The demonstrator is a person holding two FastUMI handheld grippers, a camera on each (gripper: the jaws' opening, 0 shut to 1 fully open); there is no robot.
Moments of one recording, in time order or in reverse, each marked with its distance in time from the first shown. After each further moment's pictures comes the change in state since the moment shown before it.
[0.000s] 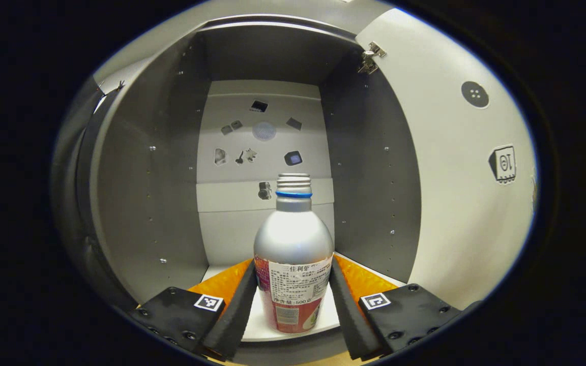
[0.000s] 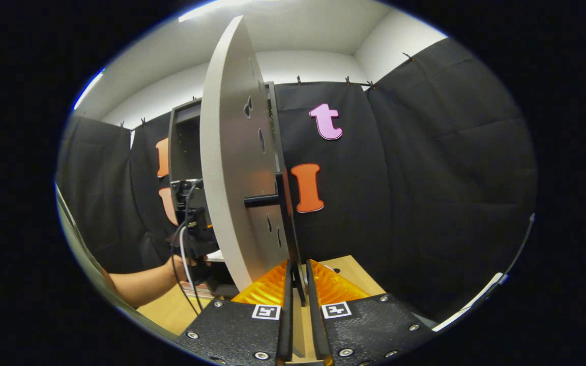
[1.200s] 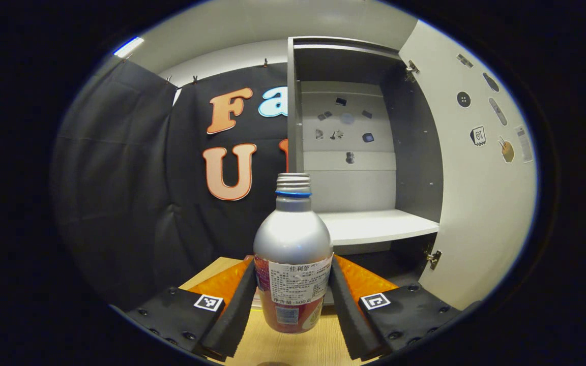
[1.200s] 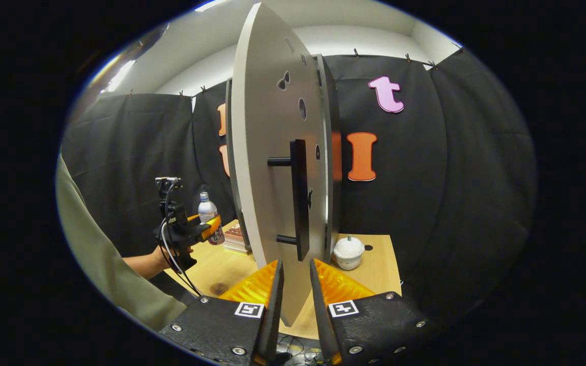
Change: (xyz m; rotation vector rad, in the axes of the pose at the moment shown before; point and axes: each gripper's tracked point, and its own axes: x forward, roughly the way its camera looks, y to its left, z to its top) left arm -0.223 0.098 -0.080 -0.034 0.113 0.431; right arm -0.033 -0.010 -0.030 -0.090 0.202 0.417
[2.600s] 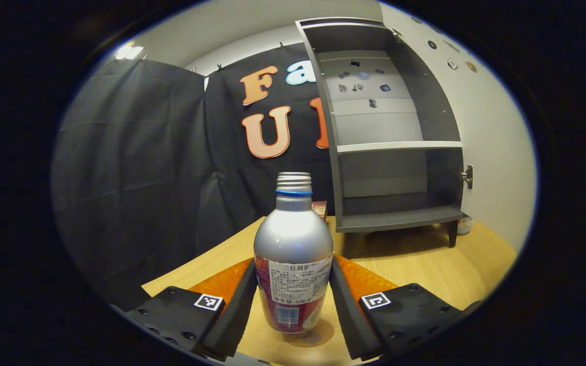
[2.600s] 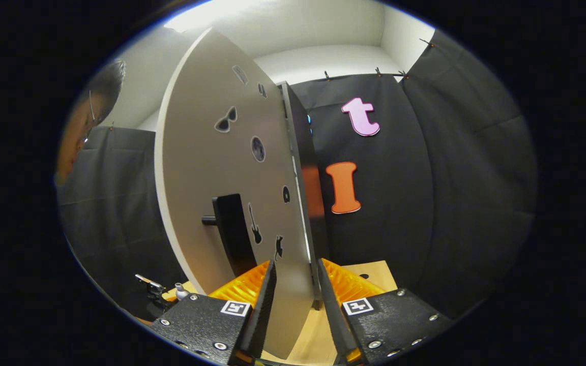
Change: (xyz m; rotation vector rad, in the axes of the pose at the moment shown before) left arm -0.083 0.043 -0.172 0.116 0.103 0.183; right arm 0.044 -0.041 0.050 0.104 -0.185 -0.124
